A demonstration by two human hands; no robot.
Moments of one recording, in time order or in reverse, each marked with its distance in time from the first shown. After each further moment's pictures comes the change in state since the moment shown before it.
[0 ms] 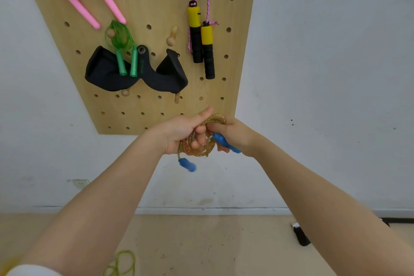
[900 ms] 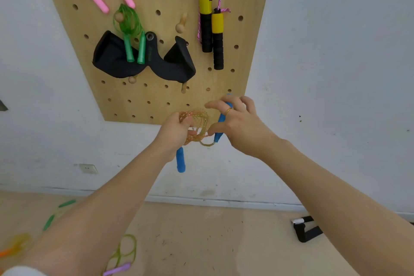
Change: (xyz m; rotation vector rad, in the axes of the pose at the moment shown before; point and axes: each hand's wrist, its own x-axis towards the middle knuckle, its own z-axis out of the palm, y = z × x) left_hand 0.020 -0.054 -0.008 0.109 0.625 0.153; right_hand -0.010 0.010 0.000 -1.316 0.209 -0.598
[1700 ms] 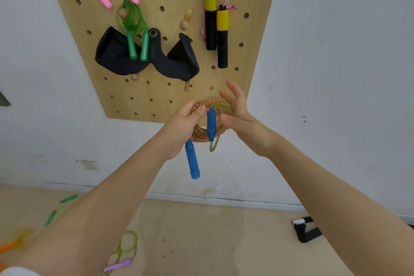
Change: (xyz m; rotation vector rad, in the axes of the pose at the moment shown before) left_hand -0.013 0.020 -0.004 -0.177 -0.226 0.091; right_hand 0.005 -0.004 -0.004 1.518 -0.063 0.415
